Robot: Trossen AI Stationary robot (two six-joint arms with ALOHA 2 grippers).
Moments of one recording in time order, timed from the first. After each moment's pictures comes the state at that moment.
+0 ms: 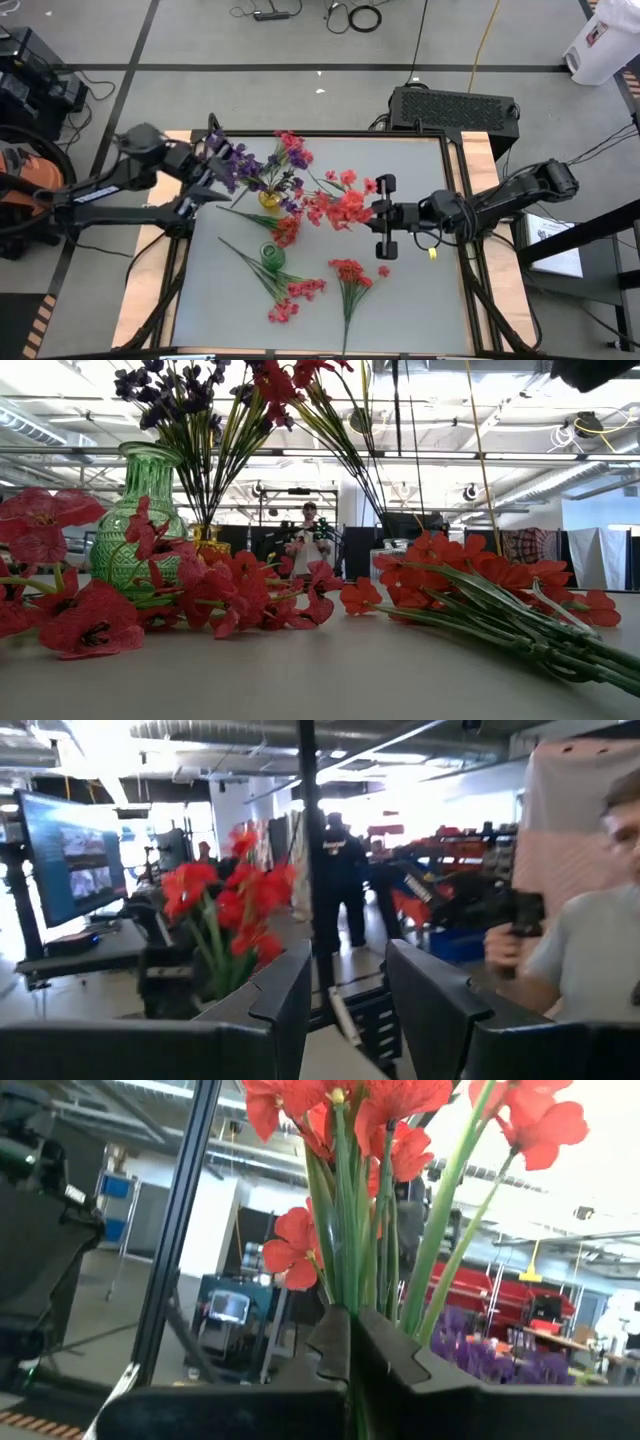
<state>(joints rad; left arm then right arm) 0.31 0.74 0.91 0.09 0.83 -0.09 0.22 1.25 0.63 1.01 0.13 -0.28</state>
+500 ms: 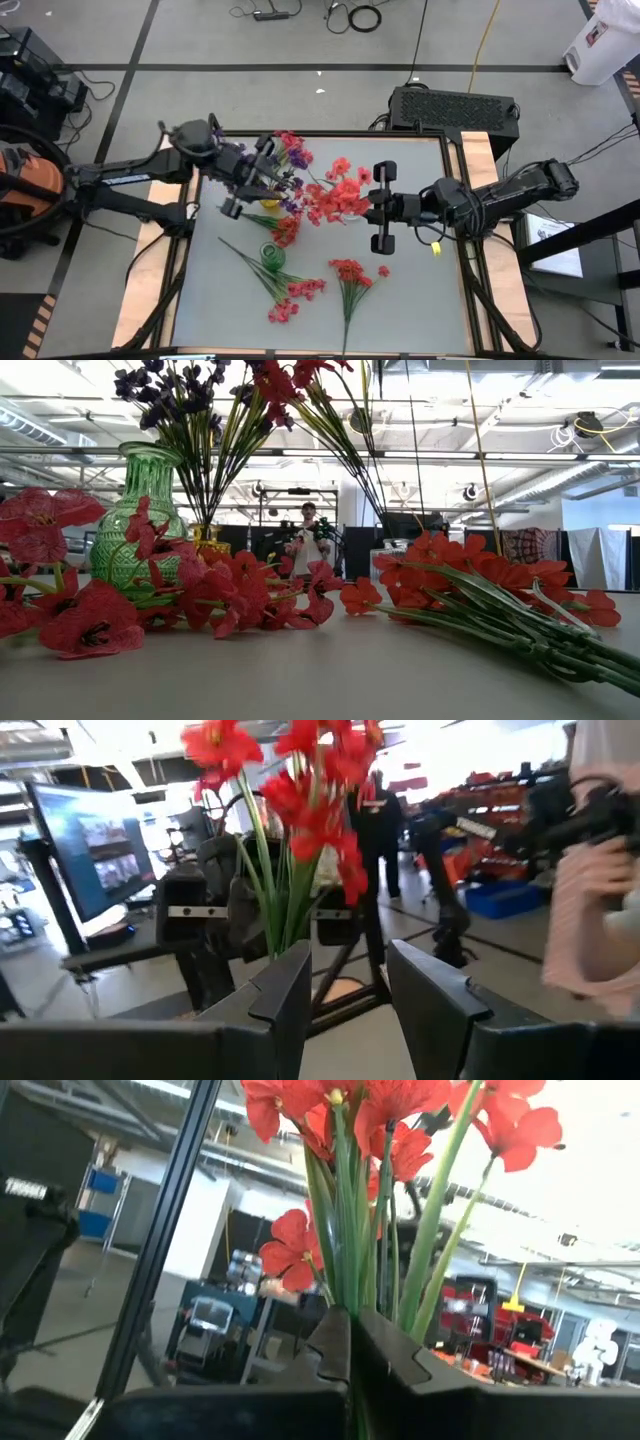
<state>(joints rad) 0.18 1.09 1.11 0.10 0.65 0.15 0.22 1.25 0.90 0.76 0.14 -0.36</state>
